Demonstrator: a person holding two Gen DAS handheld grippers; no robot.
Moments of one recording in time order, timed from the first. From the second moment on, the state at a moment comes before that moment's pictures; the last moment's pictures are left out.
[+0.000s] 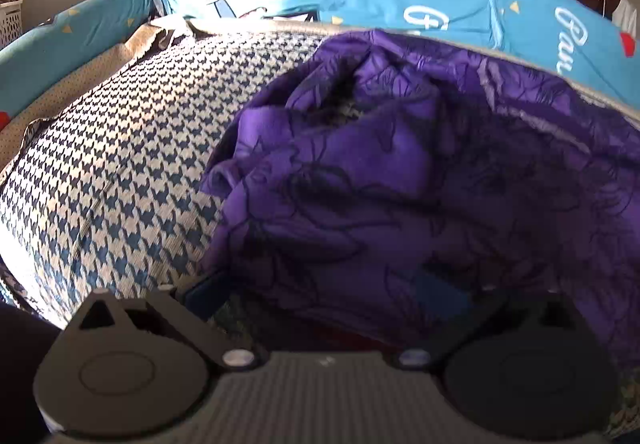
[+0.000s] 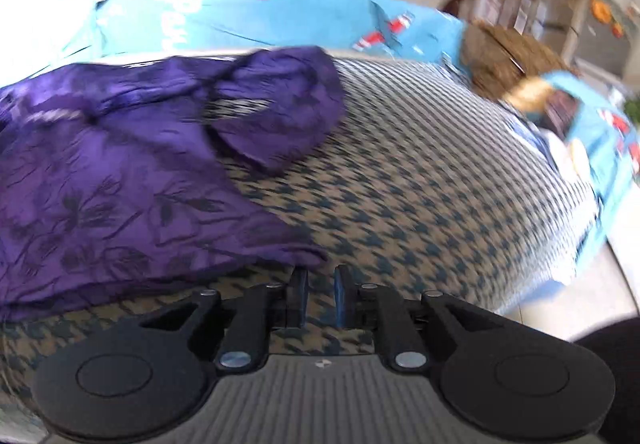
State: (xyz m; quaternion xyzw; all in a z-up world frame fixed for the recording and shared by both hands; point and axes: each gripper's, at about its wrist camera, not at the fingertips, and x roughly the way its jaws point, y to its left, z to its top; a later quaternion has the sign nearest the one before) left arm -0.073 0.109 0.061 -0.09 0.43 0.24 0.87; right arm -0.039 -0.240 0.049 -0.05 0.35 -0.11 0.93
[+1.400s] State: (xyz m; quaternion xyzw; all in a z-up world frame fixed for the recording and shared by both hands) left arm -0.020 0.067 0.105 -0.01 0.40 0.14 0.91; right arm 0.005 -0.185 0.101 -0.03 0.35 0.12 0.93
